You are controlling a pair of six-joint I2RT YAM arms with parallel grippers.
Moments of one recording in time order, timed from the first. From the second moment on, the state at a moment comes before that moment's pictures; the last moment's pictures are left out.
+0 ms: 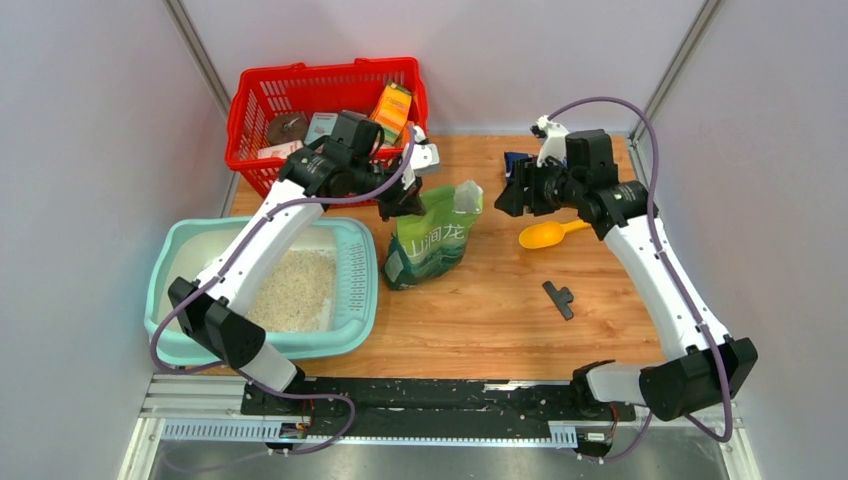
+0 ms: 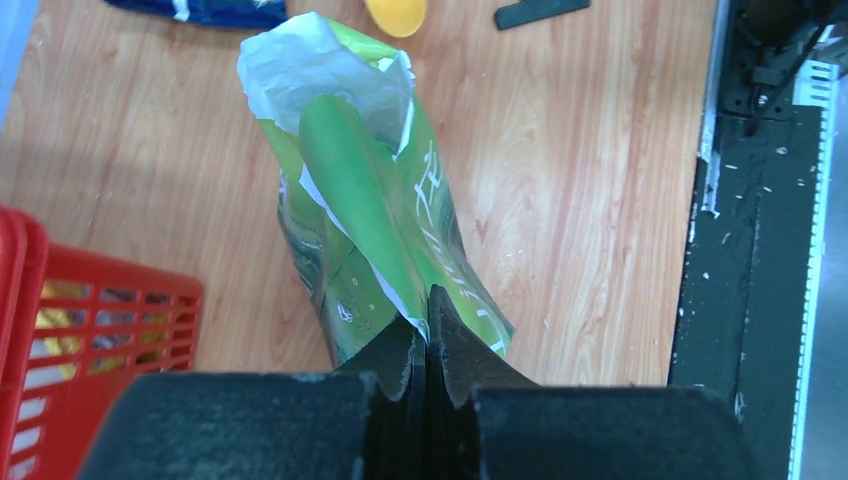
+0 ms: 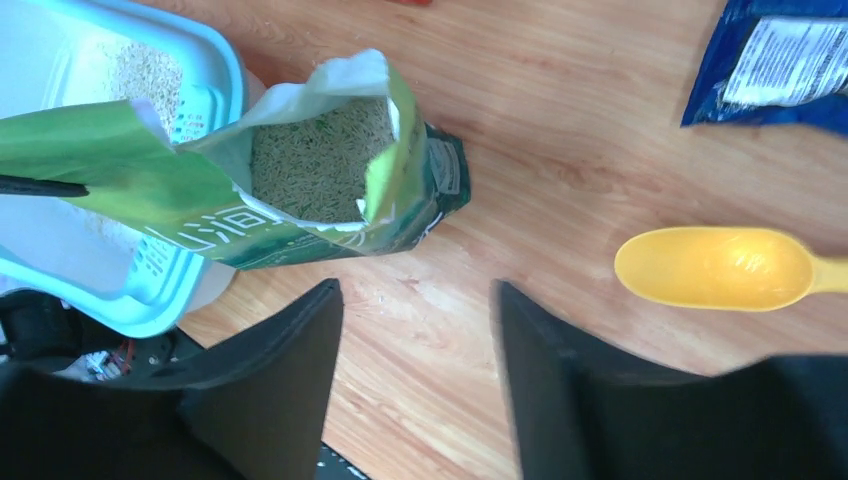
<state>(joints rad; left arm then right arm) -0.53 1.55 1.71 -0.92 0.69 0.57 0.31 1.31 1.41 -0.75 -0.35 0.20</state>
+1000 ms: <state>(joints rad) -0.63 1.38 1.41 -0.58 0.63 0.42 0.14 0.92 1.07 -0.85 -0.87 -0.38</state>
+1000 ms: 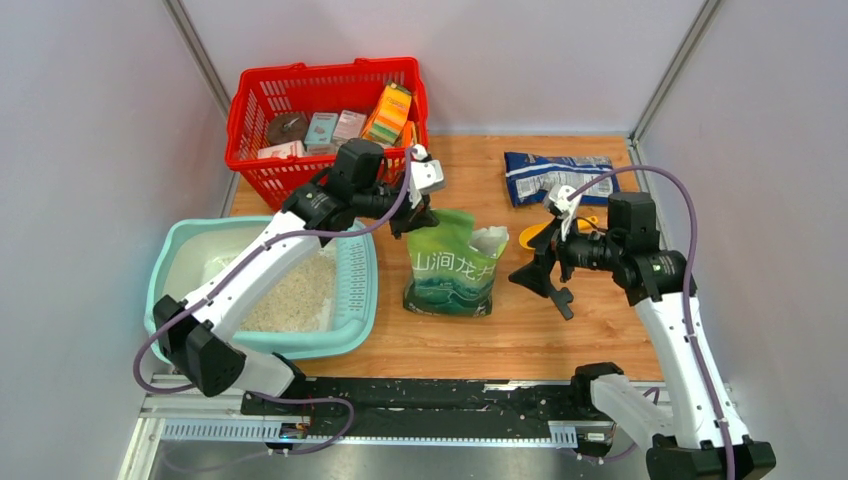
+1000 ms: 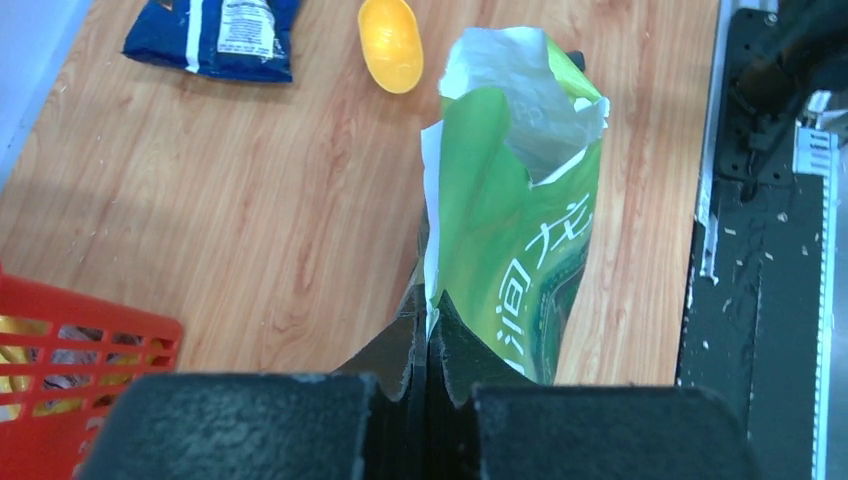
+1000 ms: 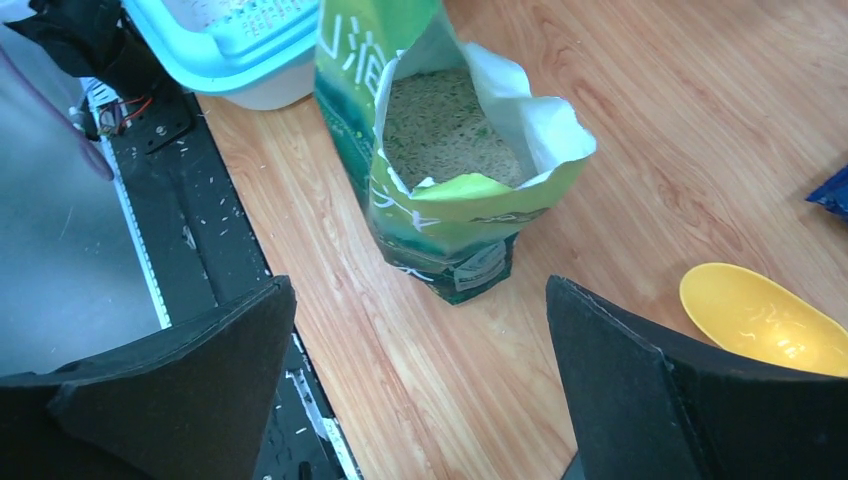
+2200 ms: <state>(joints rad) -0.62 1.47 1.51 -0.59 0.63 0.47 0.07 1.24 1.18 -0.75 -0.98 -0.62</state>
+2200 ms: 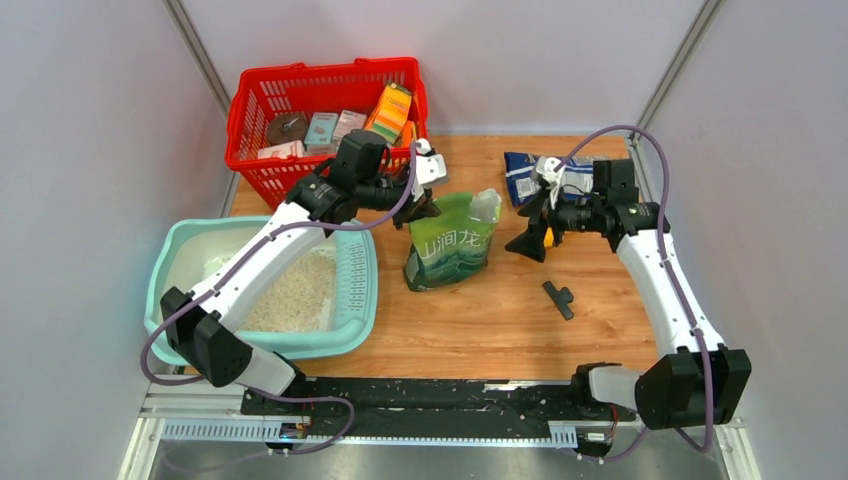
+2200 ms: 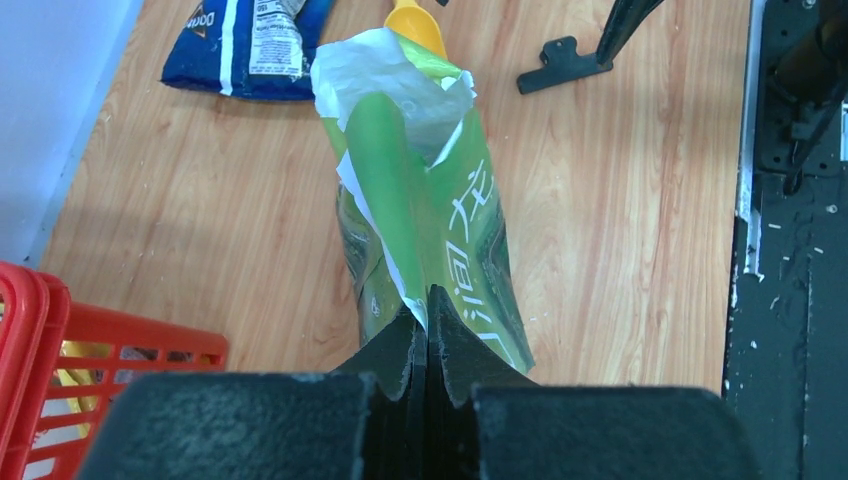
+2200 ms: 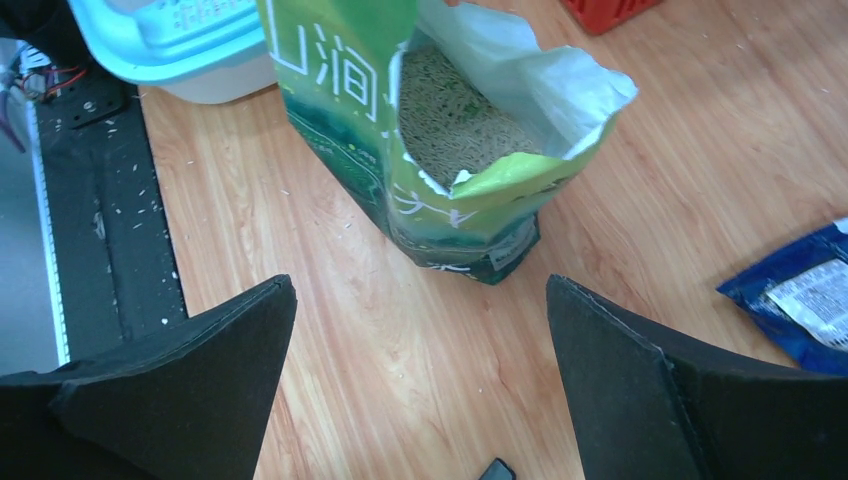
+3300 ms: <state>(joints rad) -0.36 1.43 1.54 -0.41 0.41 0.23 0.19 1.55 1.33 -0.61 -1.14 -0.65</state>
